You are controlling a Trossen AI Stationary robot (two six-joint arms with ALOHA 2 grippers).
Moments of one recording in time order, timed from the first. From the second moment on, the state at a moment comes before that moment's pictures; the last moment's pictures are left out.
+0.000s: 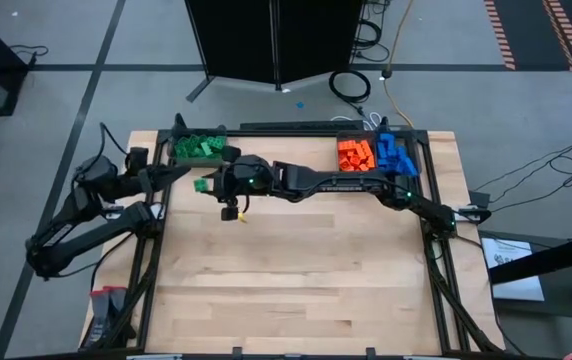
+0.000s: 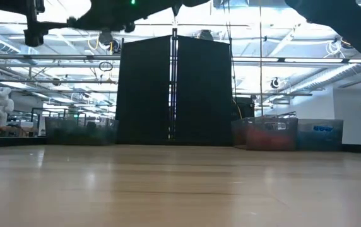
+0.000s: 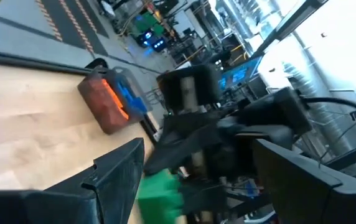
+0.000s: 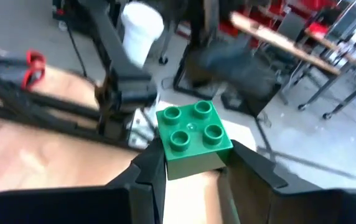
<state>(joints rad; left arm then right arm) 0.59 0.16 0.56 -0.41 0.31 -0.97 -0.06 2.33 2.21 -0.14 0.08 -0.35</state>
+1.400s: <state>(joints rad) 0.54 0.33 0.56 -0.31 0.34 -0.96 -0.11 2.31 2.32 -0.21 0.11 -0.46</state>
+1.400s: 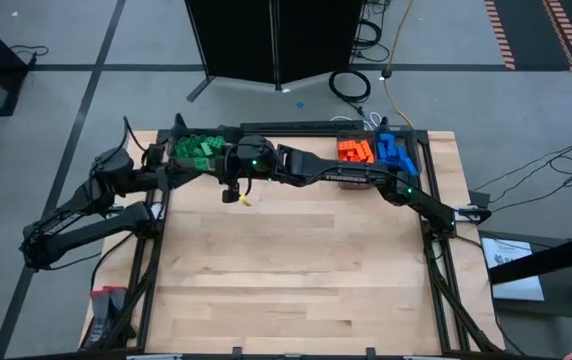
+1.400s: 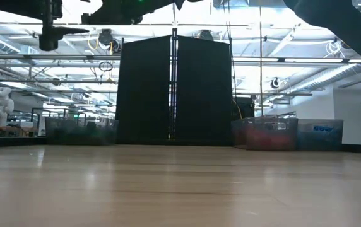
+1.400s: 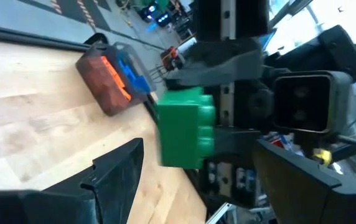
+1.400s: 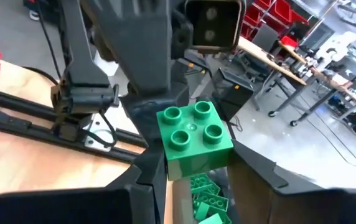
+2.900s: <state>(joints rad) 0.53 0.44 0.56 -0.25 0.20 -0.87 -0.10 2.31 2.32 -0.32 0.19 -0.45</state>
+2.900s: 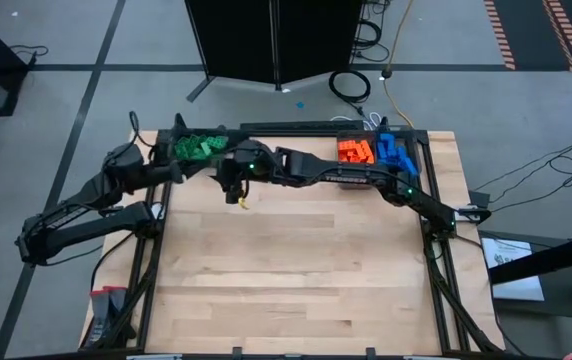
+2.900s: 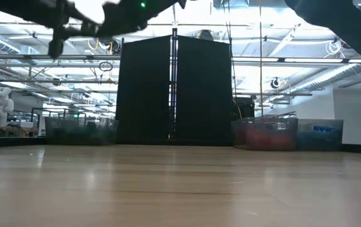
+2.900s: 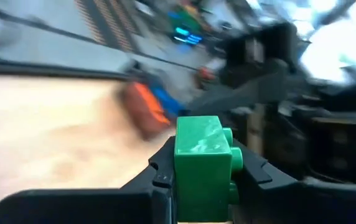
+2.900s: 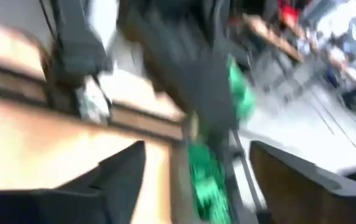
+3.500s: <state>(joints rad) 0.69 0.87 0.56 -0.49 -0.48 -0.63 -0.13 2.30 2.32 -0.66 0.26 -0.49</state>
